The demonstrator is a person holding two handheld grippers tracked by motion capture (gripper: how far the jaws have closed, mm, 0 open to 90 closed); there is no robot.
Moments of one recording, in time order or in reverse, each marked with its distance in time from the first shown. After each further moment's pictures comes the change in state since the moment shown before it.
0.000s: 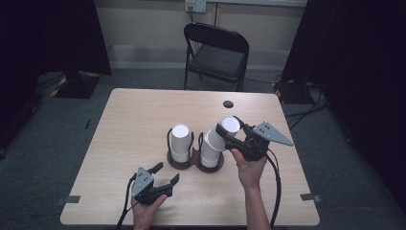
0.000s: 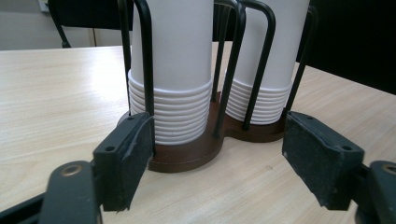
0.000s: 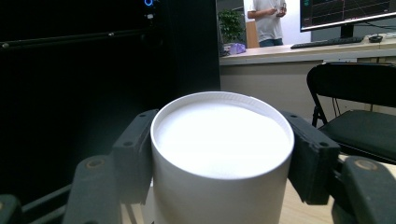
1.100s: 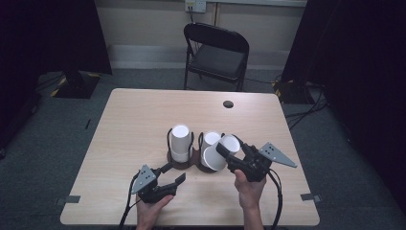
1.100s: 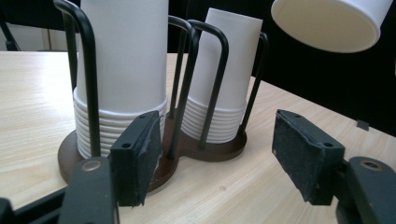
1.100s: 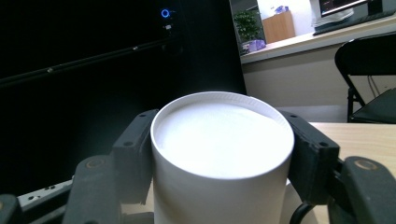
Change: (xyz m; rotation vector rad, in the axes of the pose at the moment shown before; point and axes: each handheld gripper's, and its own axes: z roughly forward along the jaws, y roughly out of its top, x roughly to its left) left arm -0.006 0.009 0.006 -0.042 -0.151 -0.061; right arm 0.012 -0.038 -0.032 -0.036 0.088 0.156
